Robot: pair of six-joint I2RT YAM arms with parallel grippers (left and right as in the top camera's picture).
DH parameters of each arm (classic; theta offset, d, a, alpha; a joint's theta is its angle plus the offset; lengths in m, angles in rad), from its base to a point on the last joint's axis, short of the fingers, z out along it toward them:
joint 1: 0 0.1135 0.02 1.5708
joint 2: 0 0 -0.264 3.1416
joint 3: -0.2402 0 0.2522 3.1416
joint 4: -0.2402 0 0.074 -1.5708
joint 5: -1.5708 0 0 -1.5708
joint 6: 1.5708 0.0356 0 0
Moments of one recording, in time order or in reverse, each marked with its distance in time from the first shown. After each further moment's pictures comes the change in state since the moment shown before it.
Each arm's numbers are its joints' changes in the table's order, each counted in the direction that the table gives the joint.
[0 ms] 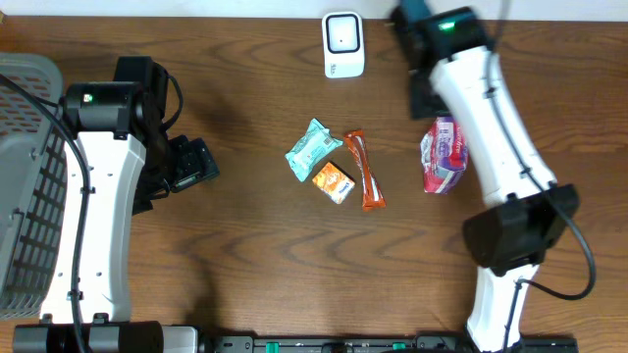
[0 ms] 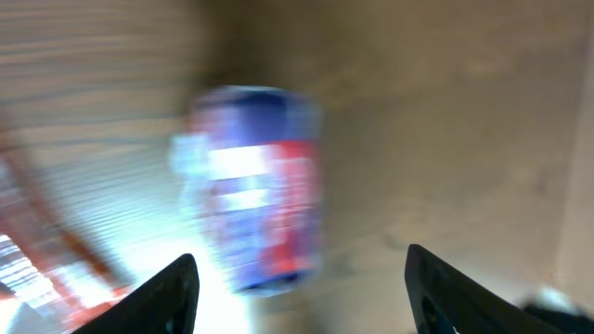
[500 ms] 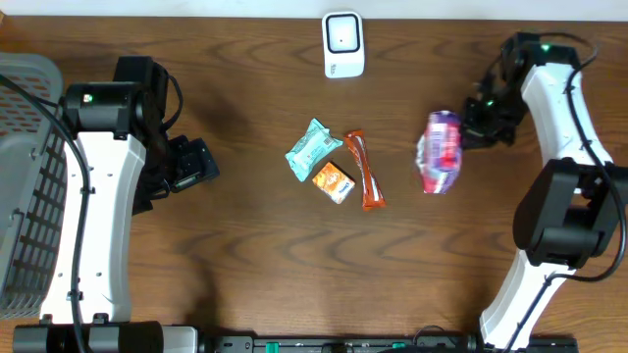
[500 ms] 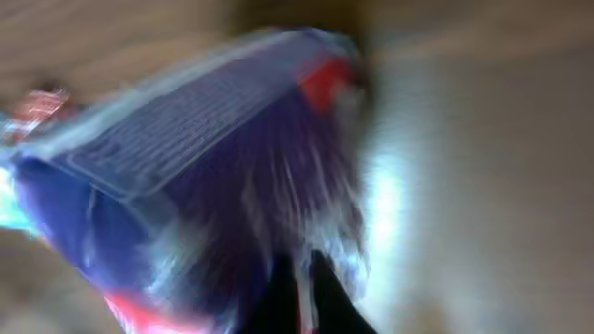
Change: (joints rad) left arm 0.000 0.000 0.000 0.000 0.000 0.000; right arm -0.383 -0.002 0.412 0.318 0.736 -0.238
